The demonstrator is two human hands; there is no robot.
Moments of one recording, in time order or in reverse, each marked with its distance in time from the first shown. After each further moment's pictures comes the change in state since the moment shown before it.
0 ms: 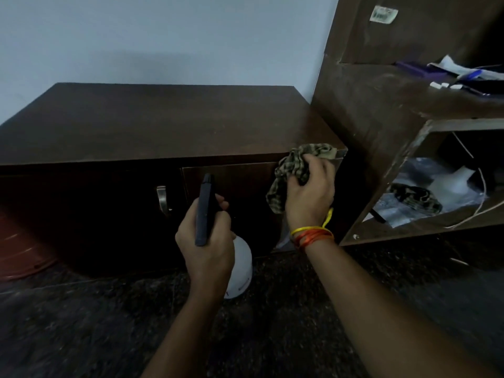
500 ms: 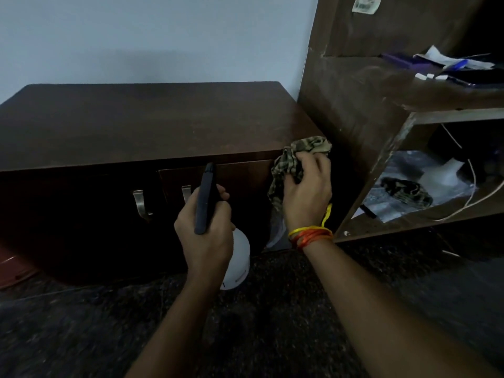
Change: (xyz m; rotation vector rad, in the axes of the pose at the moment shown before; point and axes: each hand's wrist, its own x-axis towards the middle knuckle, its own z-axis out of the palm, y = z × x) left_hand 0.005 0.002 0.029 -0.031 -0.080 -0.017; right_hand 0.012 0.019 -0.011 -0.058 -0.012 -0.108
